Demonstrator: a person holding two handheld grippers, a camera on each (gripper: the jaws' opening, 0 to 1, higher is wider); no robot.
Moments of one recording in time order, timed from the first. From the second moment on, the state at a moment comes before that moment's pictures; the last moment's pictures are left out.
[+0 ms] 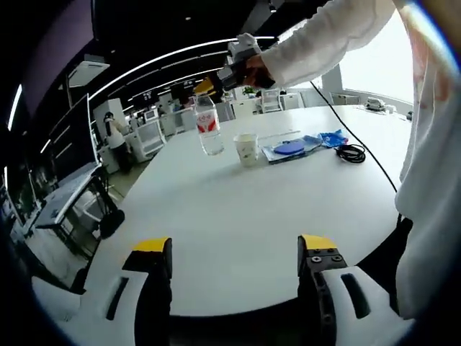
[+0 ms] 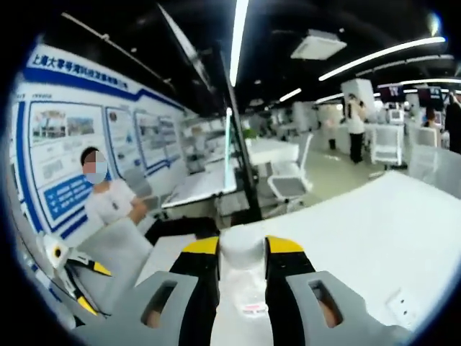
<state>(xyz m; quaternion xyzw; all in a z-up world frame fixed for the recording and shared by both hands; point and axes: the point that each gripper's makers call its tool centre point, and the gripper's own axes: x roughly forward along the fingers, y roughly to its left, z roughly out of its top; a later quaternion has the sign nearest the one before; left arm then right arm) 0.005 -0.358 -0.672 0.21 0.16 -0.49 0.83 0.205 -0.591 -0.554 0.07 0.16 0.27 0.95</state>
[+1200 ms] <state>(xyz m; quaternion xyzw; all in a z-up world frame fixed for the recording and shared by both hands) 0.008 -0.353 -0.689 0.27 0.18 -0.47 0.82 0.185 -0.613 -0.607 -0.02 0.24 0.34 0.91</state>
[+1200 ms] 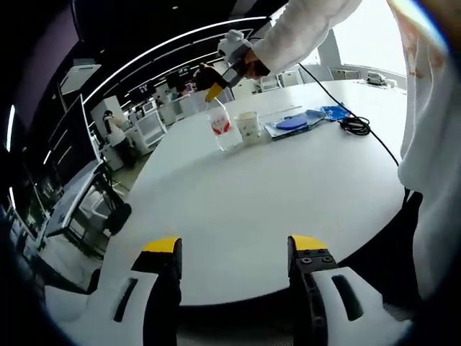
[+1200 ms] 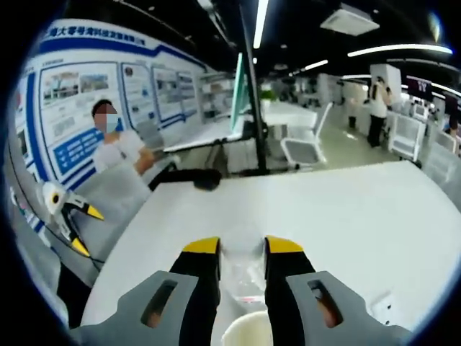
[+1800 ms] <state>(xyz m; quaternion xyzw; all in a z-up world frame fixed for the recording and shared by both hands) 0.008 -0.351 -0.691 0.29 0.18 -0.47 0.82 0.163 -0.613 -0.620 -0.03 0.26 0.31 0.91</state>
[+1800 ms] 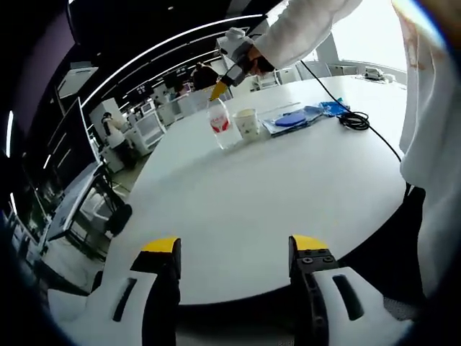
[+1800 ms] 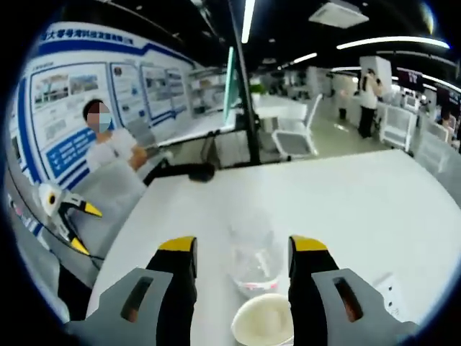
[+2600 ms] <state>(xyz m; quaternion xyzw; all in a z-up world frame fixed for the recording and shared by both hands) 0.005 -0.368 -0.674 0.16 0.18 -0.50 0.83 -0.084 -0.735 -0.578 0.03 0.18 0.03 0.98</state>
